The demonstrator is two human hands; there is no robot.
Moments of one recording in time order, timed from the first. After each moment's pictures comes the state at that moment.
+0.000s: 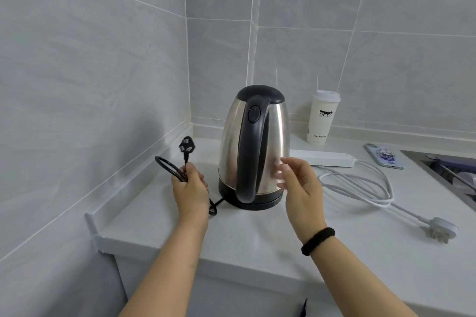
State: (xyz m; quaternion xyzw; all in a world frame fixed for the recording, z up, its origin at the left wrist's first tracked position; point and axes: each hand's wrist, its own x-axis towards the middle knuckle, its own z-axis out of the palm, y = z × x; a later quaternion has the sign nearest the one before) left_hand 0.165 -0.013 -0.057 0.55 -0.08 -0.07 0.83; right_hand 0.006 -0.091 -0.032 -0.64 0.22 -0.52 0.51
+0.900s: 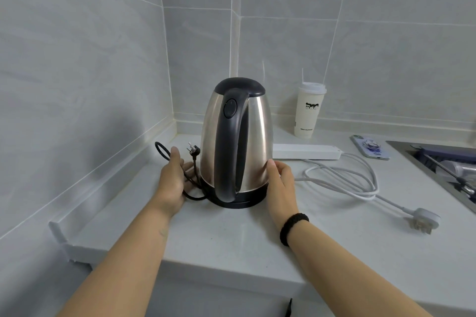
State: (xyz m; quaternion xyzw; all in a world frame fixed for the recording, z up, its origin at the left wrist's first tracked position) left_hand 0.196 -0.031 -0.044 0.54 -0.09 -0.29 0.78; right_hand 0.022 -0.119 -0.048 -0.60 0.36 -0.43 0.57
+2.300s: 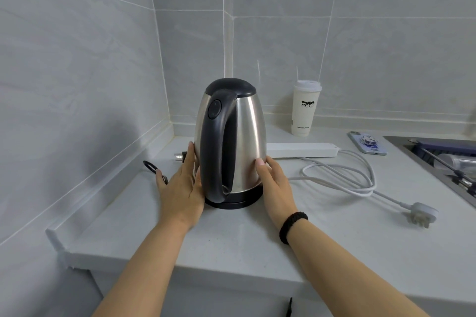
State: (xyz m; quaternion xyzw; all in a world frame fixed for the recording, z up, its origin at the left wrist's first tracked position) left_hand 0.166 -0.012 -0.062 0.78 -0.43 0.07 0.44; right_hand 0.016 -0.118 -0.049 -0.62 0.31 -0.38 0.61
